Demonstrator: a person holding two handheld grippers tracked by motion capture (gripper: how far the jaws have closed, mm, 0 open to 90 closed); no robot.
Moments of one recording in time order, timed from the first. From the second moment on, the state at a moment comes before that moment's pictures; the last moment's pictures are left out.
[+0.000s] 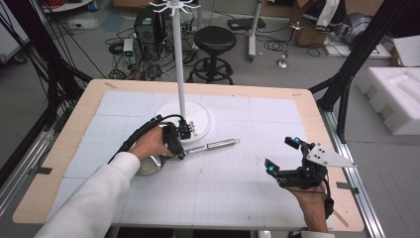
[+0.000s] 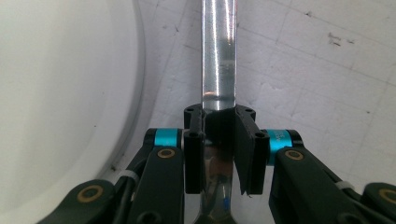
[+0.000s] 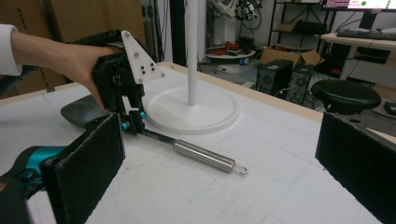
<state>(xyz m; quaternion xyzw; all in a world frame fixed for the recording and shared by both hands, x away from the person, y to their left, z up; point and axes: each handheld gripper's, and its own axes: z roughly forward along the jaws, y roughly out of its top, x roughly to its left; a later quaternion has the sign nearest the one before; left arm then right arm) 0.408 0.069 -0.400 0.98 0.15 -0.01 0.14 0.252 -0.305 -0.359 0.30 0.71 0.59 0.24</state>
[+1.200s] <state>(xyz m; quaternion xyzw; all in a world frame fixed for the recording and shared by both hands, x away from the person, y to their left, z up) 0.373 0.165 -0.328 0.97 0.11 0.02 0.21 0.249 -0.305 -0.353 0.29 0.71 0.59 0.25</state>
